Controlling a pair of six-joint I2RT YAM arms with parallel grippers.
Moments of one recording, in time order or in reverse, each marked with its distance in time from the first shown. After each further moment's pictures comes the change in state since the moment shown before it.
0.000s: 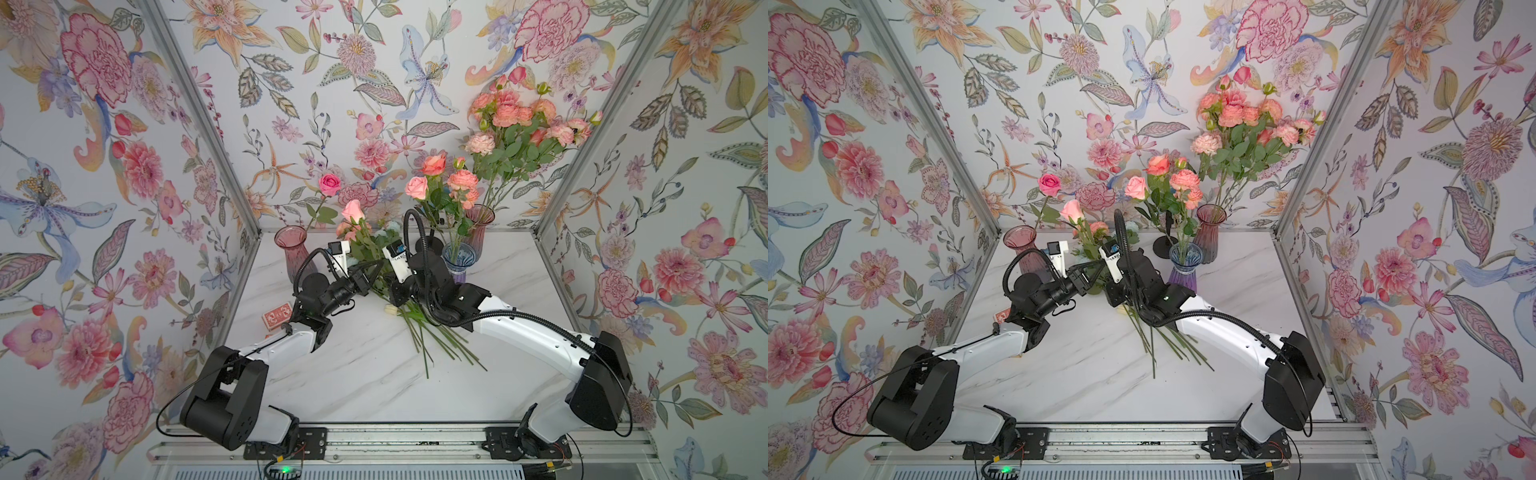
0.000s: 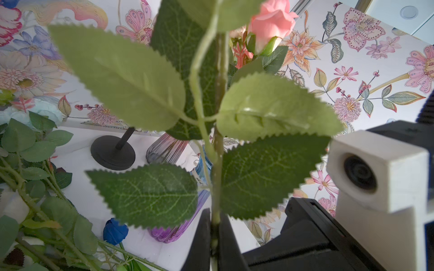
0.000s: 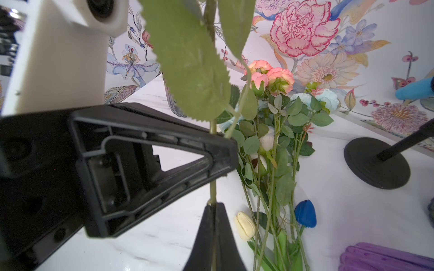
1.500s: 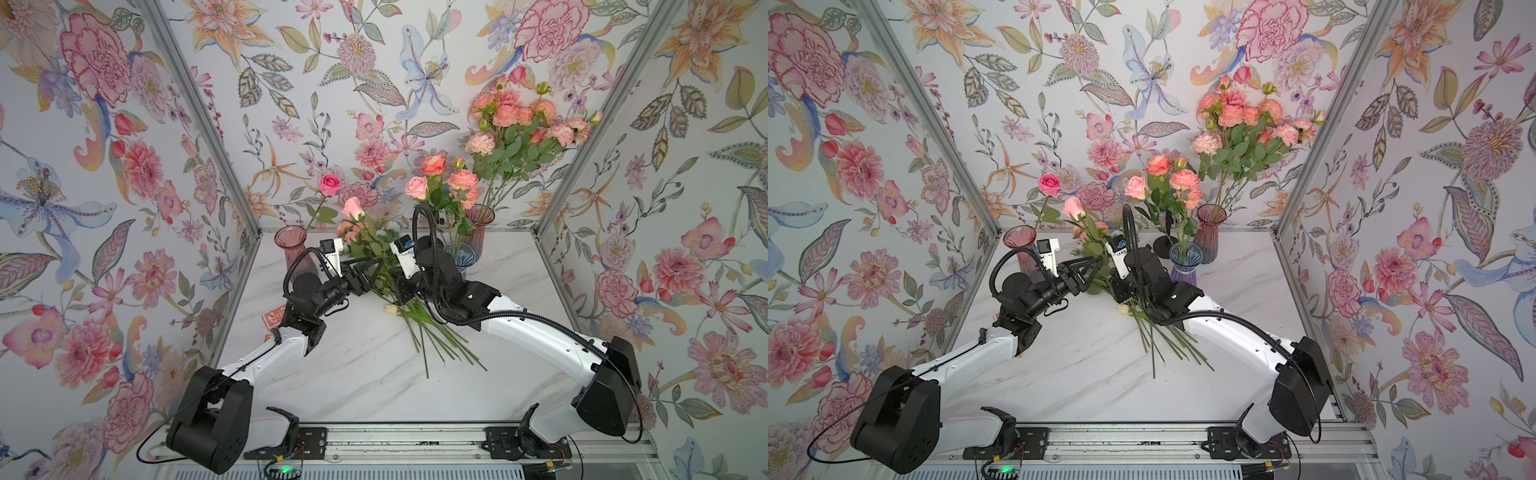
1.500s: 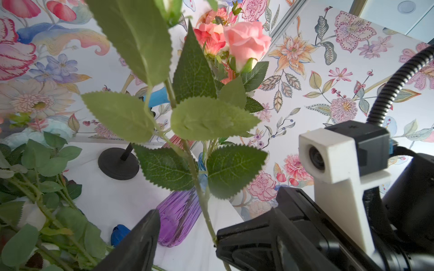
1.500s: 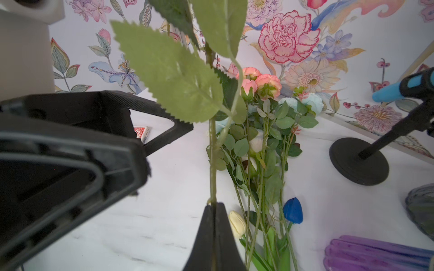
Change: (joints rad) left arm 0.015 -0.105 -0.001 -0.080 0.001 0.037; right arm -0.021 -0.044 -0.001 -0.023 0.007 0.001
